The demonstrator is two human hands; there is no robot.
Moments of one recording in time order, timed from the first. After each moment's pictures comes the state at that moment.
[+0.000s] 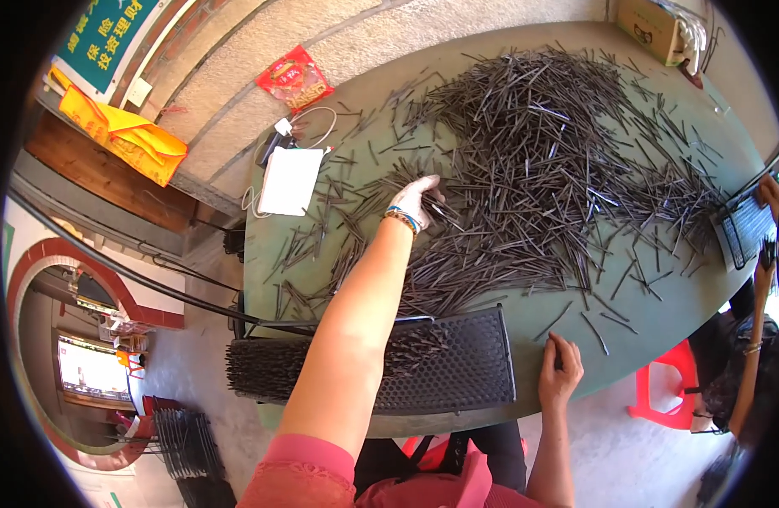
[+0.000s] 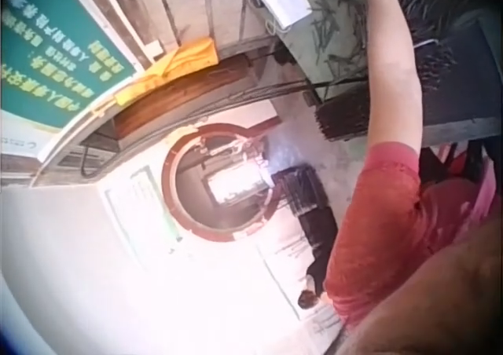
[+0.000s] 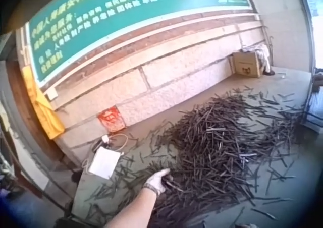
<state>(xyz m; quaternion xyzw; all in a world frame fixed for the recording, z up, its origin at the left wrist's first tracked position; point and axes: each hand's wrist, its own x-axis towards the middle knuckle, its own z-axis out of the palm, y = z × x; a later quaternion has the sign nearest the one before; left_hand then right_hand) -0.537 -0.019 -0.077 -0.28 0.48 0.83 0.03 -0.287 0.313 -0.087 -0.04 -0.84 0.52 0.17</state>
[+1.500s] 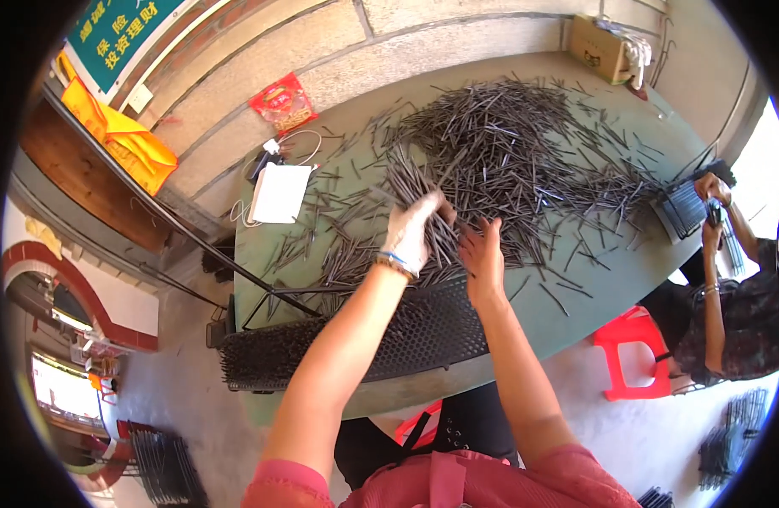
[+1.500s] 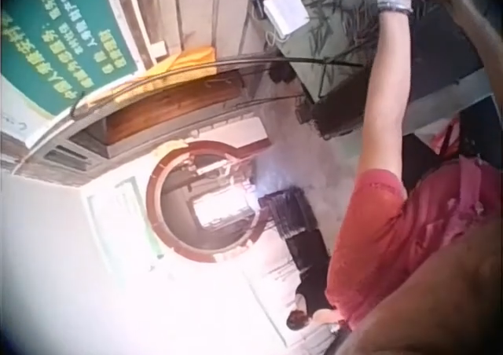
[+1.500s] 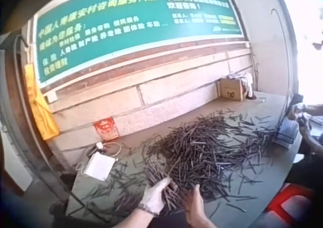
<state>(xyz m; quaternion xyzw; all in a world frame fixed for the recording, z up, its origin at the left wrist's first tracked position) -0.394 0.084 0.073 -0.08 0.49 0.86 -0.05 -0.378 0.206 0.008 -0.11 -0.38 0.91 -0.09</state>
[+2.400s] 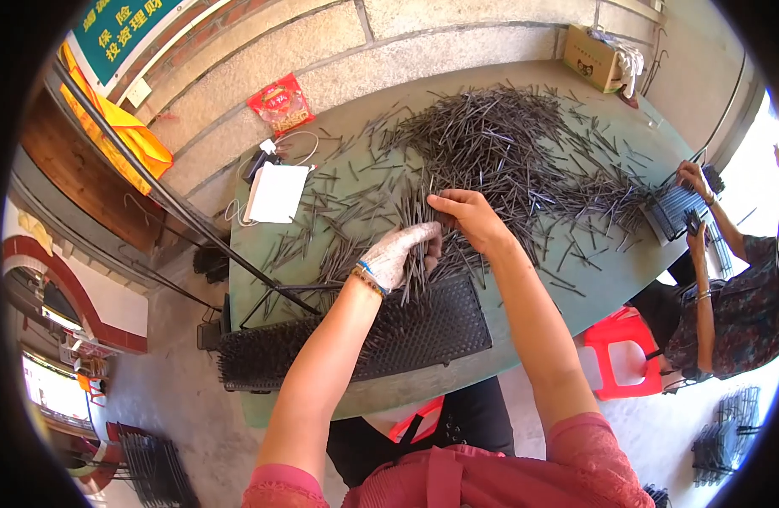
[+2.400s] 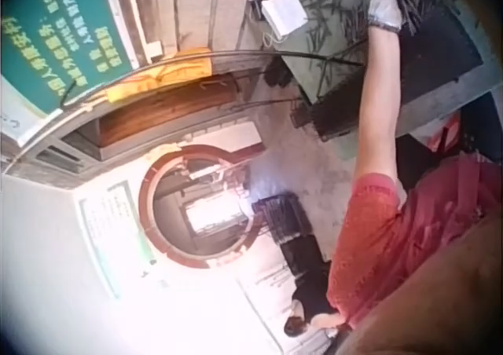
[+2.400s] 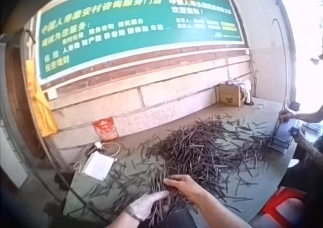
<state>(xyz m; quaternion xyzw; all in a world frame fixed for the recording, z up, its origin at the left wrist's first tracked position) -0.346 0.047 0.085 -0.10 0.58 0.79 0.17 -0.433 0.207 0.070 0.13 -0.58 0.77 -0.24</state>
